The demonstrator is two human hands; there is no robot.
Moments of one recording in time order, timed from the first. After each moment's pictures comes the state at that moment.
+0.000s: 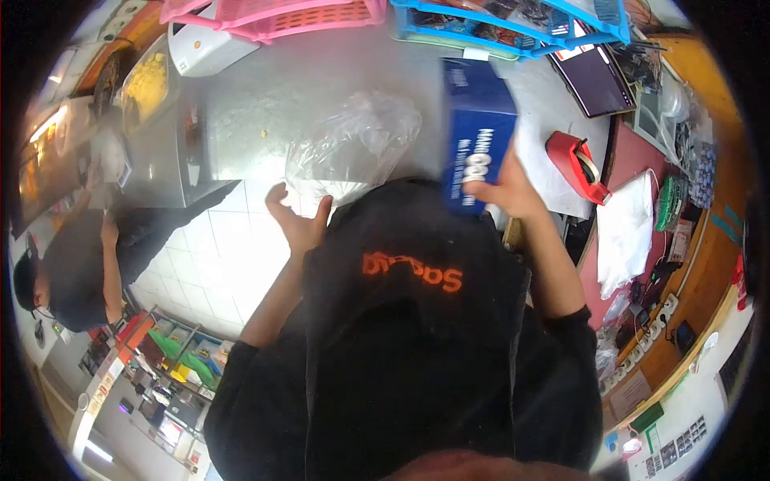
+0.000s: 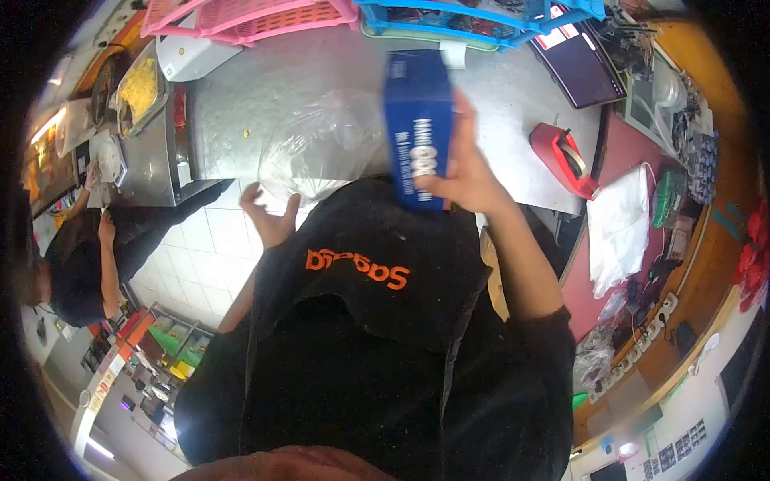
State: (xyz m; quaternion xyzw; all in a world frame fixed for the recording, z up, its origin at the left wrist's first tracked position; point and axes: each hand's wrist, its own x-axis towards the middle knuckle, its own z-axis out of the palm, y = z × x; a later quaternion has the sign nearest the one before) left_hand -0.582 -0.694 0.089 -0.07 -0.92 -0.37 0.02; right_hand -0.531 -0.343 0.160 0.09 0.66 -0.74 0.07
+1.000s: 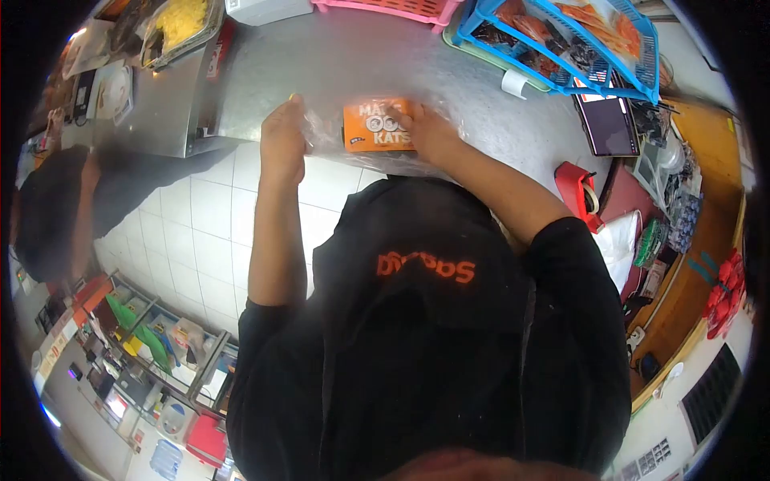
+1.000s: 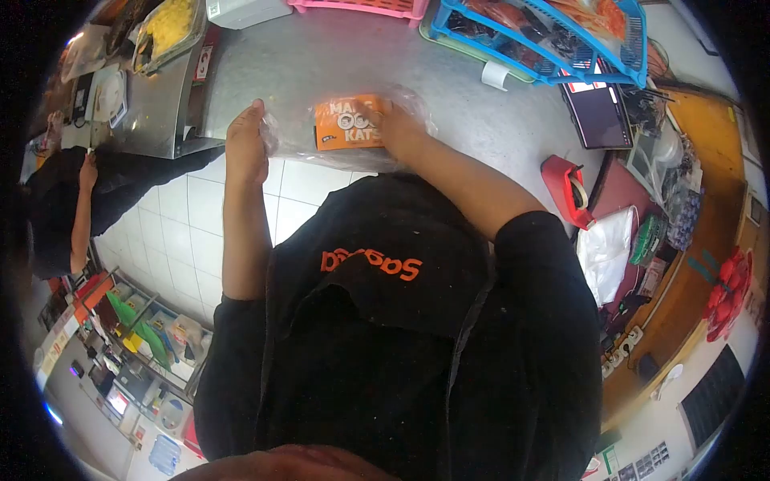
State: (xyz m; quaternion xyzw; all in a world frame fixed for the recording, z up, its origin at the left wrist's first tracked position) left_hand -0.680 -0.689 0.160 0.18 -0.64 -0.73 -0.13; right_hand -0.635 -0.462 0.058 -0.19 0.96 -0.06 0.19
